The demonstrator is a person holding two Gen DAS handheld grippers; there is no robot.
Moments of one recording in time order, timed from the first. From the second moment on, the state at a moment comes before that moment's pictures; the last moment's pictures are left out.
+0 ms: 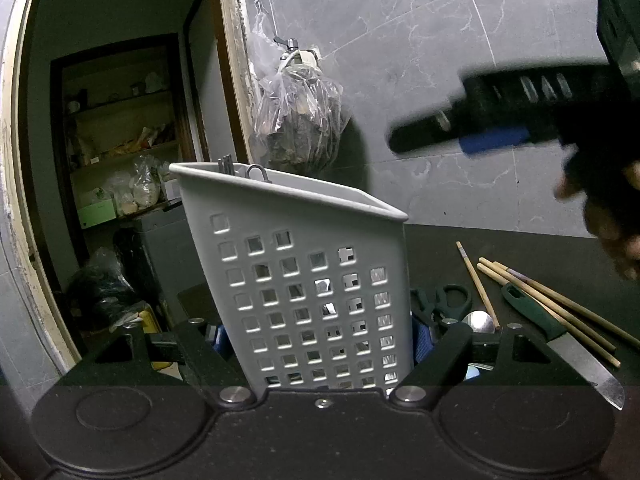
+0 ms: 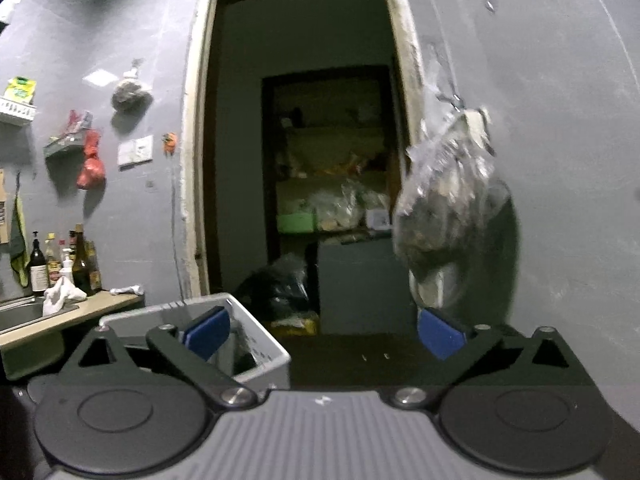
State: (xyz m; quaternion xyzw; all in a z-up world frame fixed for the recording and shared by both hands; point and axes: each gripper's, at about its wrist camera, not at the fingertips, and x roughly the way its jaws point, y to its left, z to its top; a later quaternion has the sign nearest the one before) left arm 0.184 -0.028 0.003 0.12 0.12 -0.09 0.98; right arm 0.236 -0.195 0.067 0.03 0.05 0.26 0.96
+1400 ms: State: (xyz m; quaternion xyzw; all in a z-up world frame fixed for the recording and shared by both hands) left arm 0.184 -0.029 0.002 0.12 0.12 -0.09 0.98; right arm 0.274 -0.197 -0.019 -0.09 0.28 0.31 0.90
